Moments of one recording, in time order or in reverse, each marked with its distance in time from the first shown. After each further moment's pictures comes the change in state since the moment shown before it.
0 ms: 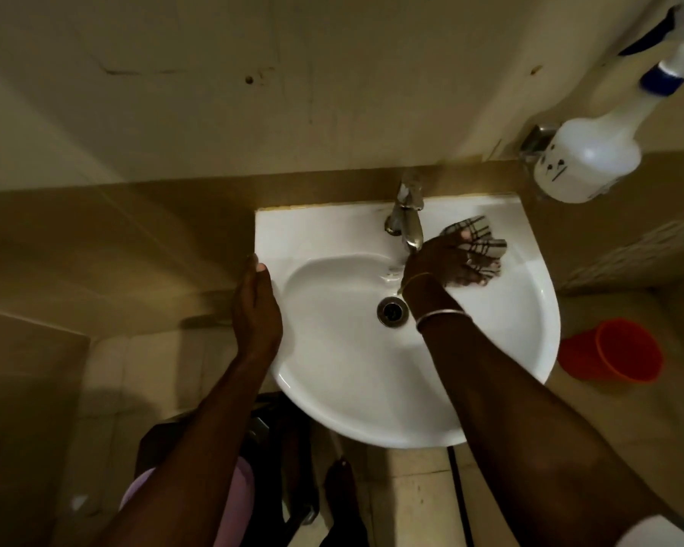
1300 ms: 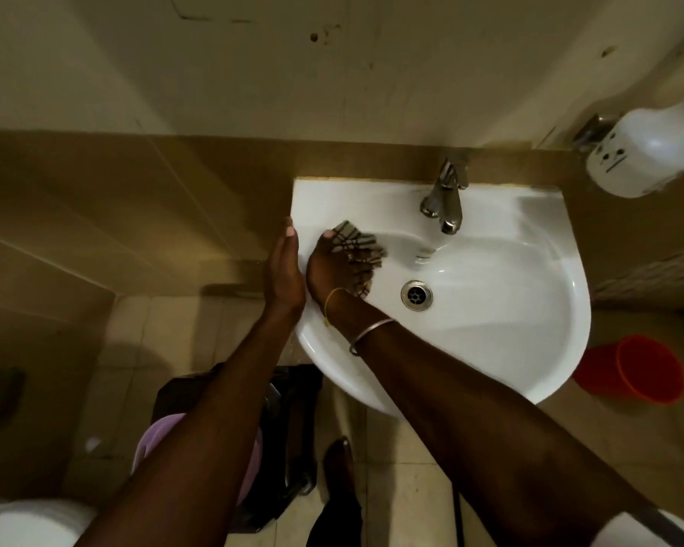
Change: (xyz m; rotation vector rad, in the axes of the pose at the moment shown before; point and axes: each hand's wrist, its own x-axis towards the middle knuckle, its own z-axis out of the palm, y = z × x) left_hand -0.010 0.013 -0.008 -0.240 -0.137 -0.057; right_hand -0.205 0.080 0.009 -0.946 -0.538 0.002
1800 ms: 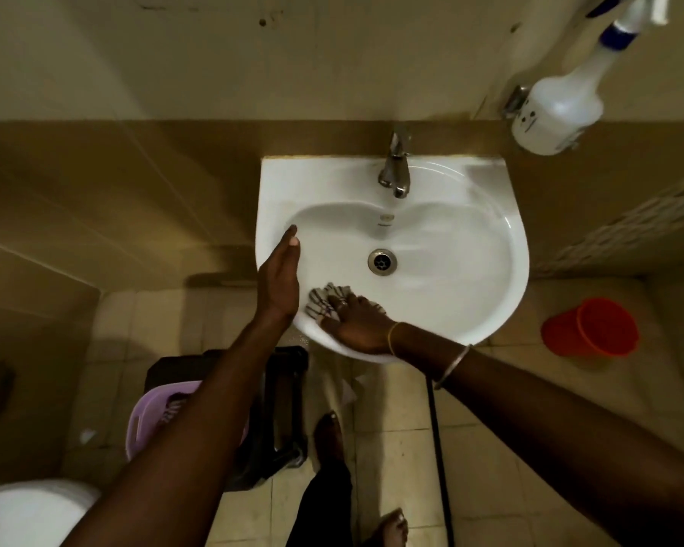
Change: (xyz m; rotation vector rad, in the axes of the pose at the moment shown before) left_hand -0.084 -0.007 0.008 0.109 -0.144 0.030; right_hand -0.057 0.112 -0.163 -0.942 -0.652 -0.573
